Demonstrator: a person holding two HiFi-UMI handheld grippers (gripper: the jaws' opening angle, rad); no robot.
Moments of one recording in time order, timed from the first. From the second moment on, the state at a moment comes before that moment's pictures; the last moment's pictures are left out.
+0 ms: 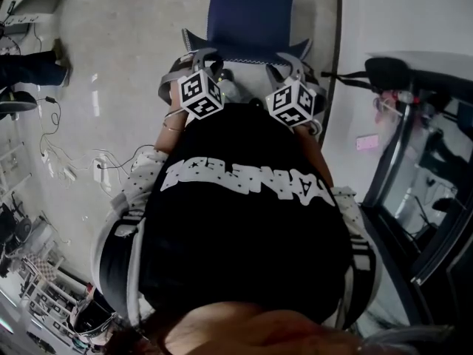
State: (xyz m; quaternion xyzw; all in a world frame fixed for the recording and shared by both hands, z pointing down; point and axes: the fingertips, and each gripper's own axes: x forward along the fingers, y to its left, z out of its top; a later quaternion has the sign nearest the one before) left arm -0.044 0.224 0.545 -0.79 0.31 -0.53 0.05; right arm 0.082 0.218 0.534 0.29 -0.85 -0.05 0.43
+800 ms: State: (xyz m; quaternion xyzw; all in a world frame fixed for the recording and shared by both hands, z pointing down) left arm -0.091 0.149 0.559 -0.81 0.27 -0.52 0.04; right arm 0.035 0.150 0.548 0.31 -0.83 -0.01 0.46
